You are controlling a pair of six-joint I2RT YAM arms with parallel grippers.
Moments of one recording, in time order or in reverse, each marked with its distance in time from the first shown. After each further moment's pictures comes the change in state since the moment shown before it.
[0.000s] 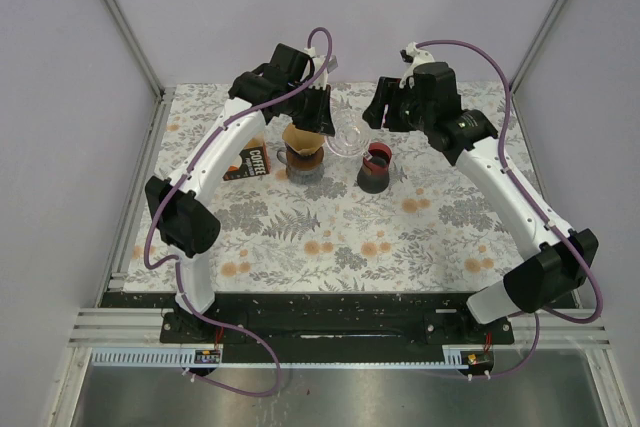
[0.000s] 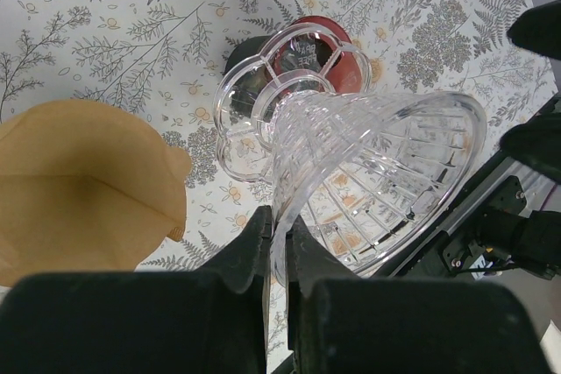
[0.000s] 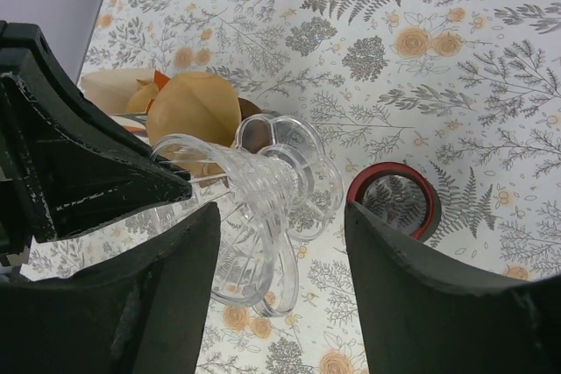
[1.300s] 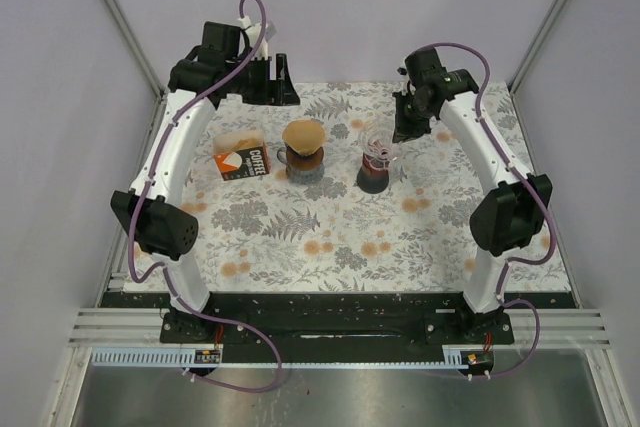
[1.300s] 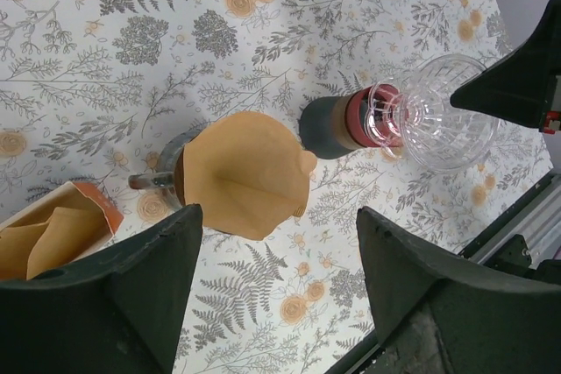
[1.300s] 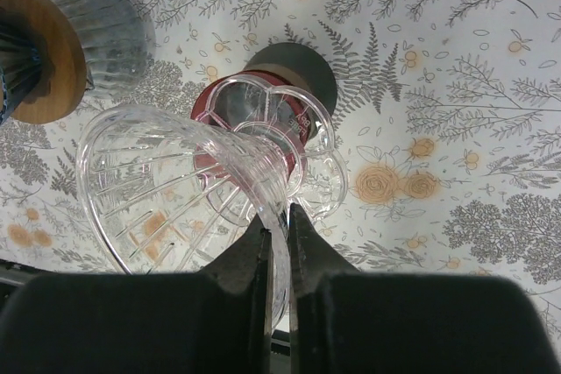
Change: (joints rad) left arm 0.244 -0.087 0.029 0.011 0.072 0.048; right arm -0.121 0.386 0.375 -0.578 0.001 -0.126
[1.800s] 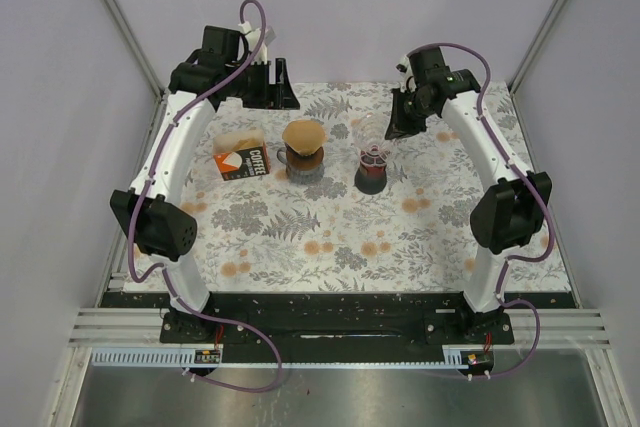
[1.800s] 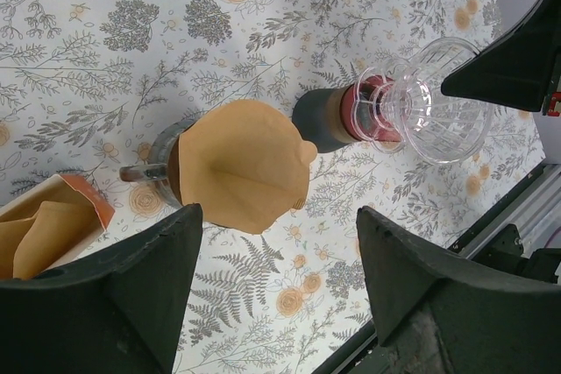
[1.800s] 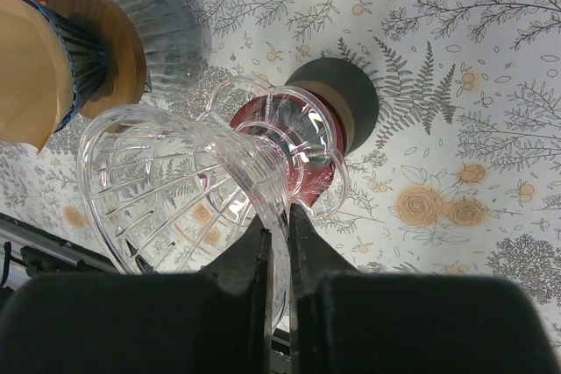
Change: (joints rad) left arm 0.026 -0.019 -0.060 0.018 0.039 0.000; right arm -0.028 0.025 0.004 0.064 -0.167 0.011
